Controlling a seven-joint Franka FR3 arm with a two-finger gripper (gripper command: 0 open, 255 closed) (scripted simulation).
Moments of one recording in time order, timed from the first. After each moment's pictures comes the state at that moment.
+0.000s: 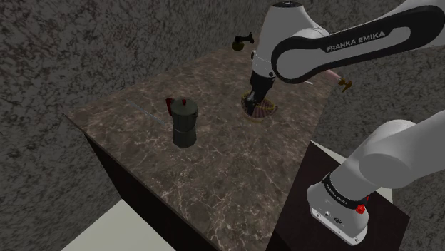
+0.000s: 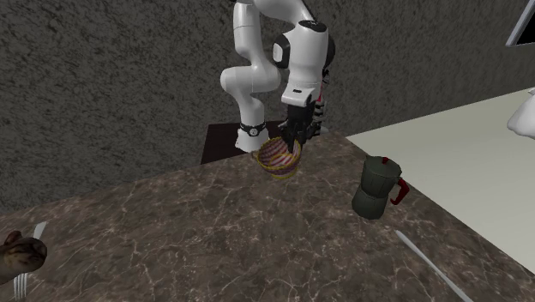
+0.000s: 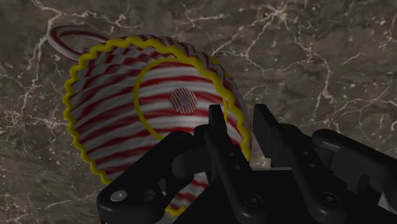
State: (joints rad) arm 0.06 -0.42 0.26 -2.59 0.04 2.20 0.04
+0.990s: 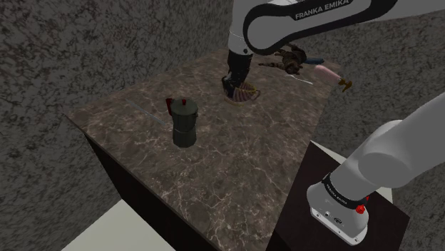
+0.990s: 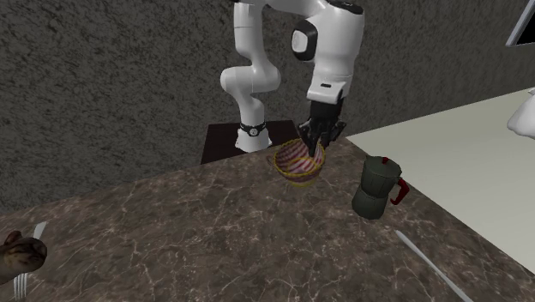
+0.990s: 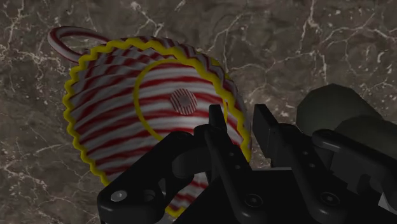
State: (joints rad) arm 0.04 -0.18 0.30 -2.26 -0.02 2.10 0.11
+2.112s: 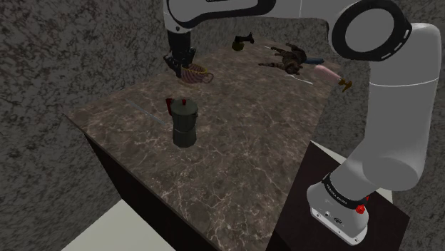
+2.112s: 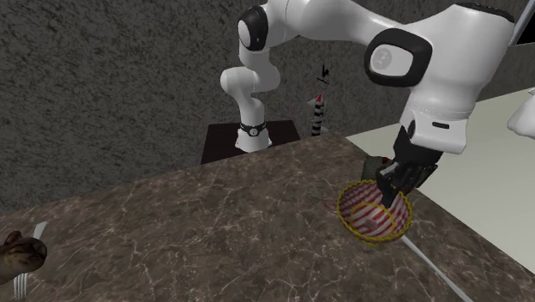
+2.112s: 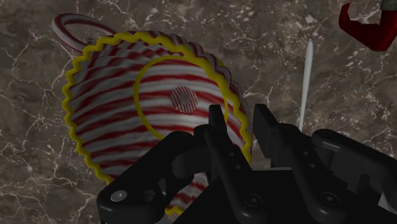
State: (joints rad) arm 0.17 0.55 0.32 -1.29 -0.25 1.82 0.27
